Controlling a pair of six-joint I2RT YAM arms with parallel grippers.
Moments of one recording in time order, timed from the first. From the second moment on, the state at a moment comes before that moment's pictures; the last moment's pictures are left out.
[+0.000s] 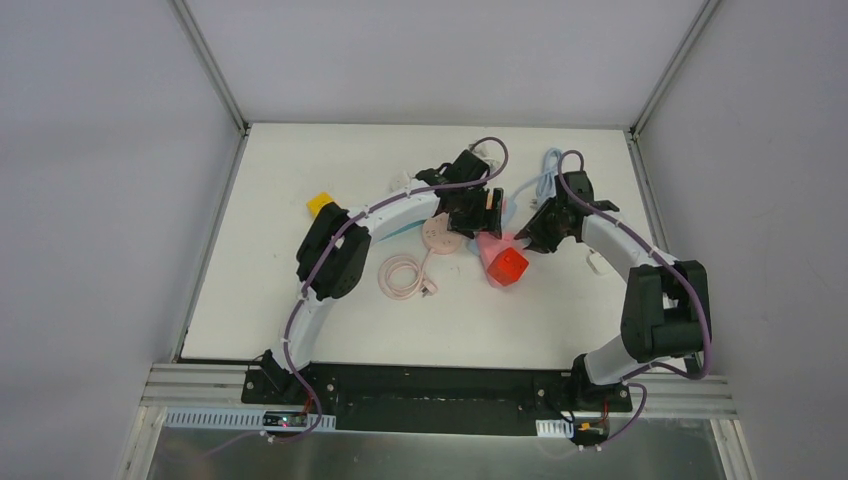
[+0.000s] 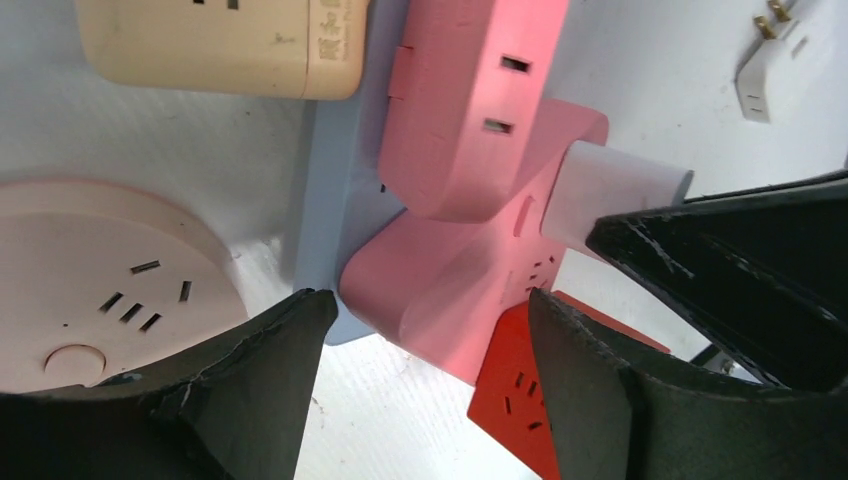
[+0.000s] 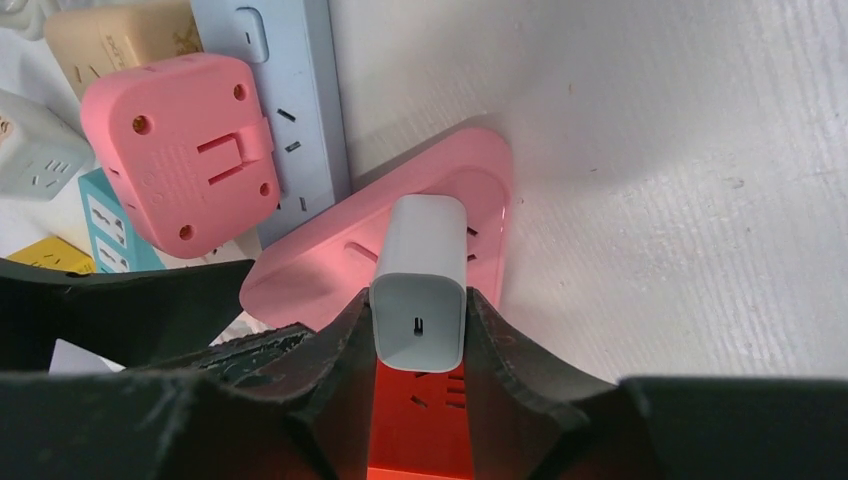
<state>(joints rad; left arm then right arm) -0.77 2.22 1.87 -0.55 0.24 -0.60 0.17 1.53 1.00 -0.53 -0.15 0.85</state>
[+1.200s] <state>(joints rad) -0.79 2.21 1.81 -0.59 0.10 -0.55 0.11 1.50 0.95 -0.50 -0.30 0.80</state>
